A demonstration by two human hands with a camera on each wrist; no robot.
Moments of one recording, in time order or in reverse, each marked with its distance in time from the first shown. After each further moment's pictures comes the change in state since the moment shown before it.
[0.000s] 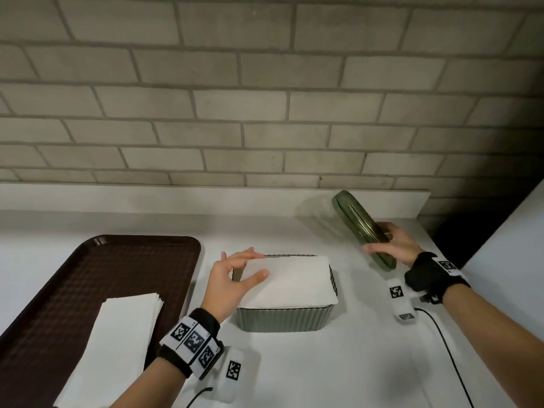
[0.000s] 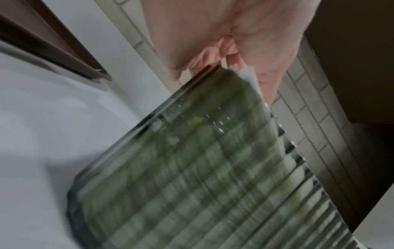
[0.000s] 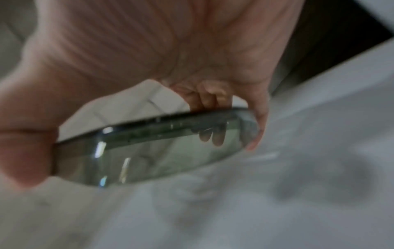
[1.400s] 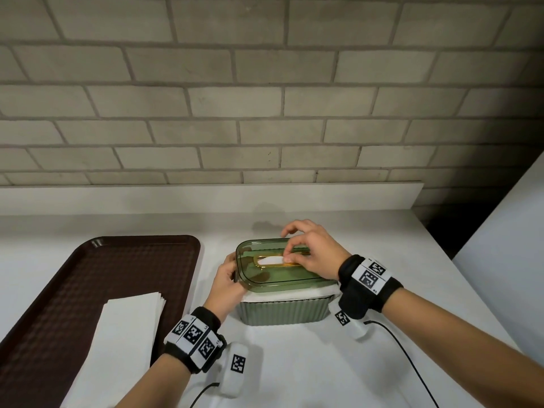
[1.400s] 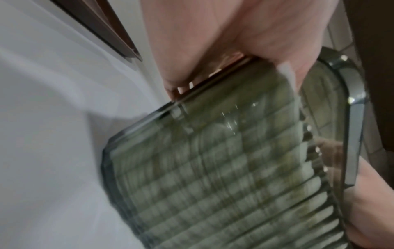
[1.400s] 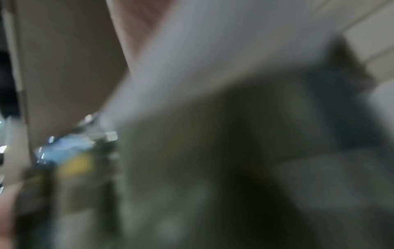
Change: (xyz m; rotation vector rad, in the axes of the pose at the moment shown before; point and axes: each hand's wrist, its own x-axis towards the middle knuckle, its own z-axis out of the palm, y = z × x) left_hand -0.002 -0.010 -0.001 -0.111 -0.017 -0.153; right_hand -0.049 -0.098 0.118 -0.382 -0.182 -0.691
